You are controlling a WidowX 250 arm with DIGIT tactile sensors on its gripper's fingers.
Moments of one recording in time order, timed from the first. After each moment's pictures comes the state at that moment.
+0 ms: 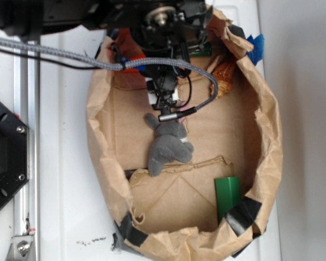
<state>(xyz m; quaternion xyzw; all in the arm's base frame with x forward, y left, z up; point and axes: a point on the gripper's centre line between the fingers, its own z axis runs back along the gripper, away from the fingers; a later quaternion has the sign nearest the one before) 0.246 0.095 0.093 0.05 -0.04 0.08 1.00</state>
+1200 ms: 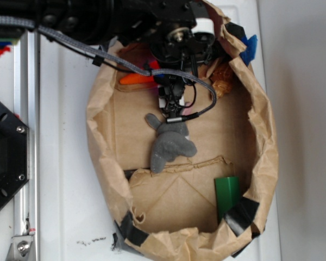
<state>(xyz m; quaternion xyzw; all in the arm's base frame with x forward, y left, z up) 0.263 0.100 0.028 0.02 -0.04 0.03 1.00</state>
